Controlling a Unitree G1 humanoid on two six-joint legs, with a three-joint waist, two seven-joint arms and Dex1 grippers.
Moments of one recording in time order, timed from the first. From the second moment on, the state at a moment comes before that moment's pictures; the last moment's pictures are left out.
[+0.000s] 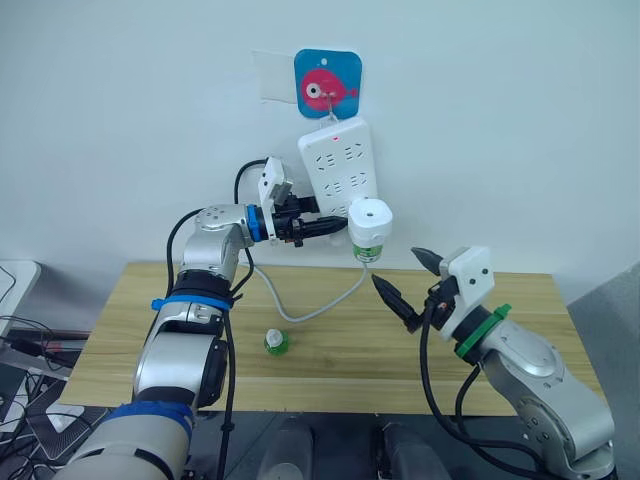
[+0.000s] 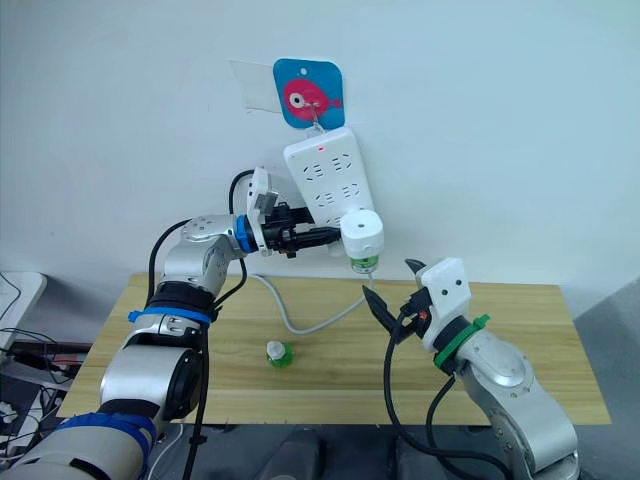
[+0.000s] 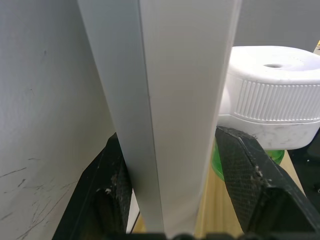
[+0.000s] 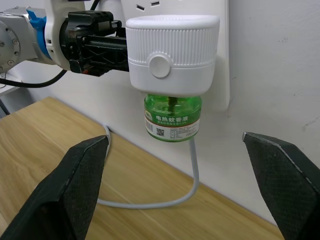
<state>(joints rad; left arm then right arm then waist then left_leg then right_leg) -0.94 0.34 0.03 0.75 -0.28 0.11 -1.31 -0.05 -0.31 0.09 -0.78 0.34 0.73 0.28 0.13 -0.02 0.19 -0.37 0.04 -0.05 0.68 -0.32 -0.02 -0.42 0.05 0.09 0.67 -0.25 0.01</state>
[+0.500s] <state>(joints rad) -0.93 0.34 0.04 0.73 -0.29 0.13 -1.29 -0.14 -0.26 0.10 -0.83 0.38 0.85 0.21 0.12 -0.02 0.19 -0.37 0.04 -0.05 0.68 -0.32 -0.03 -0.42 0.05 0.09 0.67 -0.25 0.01</state>
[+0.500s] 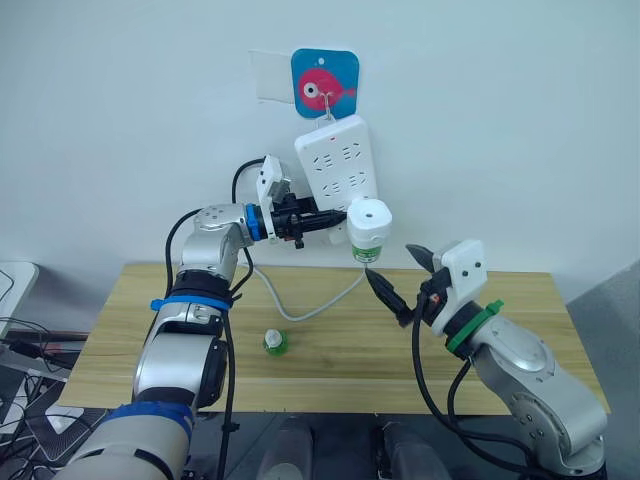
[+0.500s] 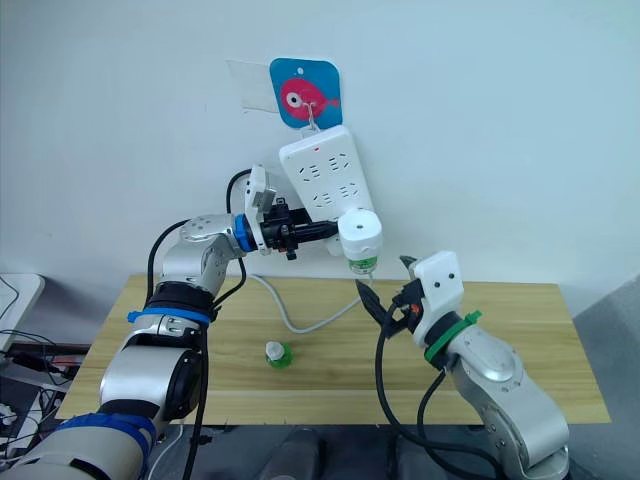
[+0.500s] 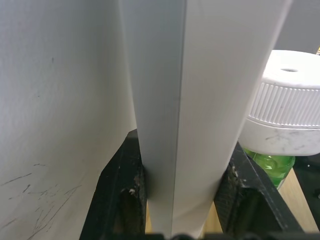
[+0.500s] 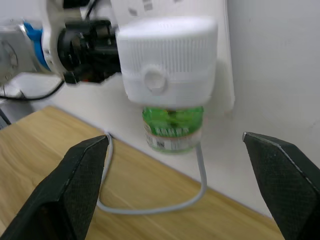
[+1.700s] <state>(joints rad) -0.93 0.32 0.05 0.71 -0.30 0.10 -1.25 -0.42 -0.10 0.20 -0.73 0.25 1.02 -0.02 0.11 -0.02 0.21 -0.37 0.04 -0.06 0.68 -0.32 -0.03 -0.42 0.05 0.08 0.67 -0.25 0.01</state>
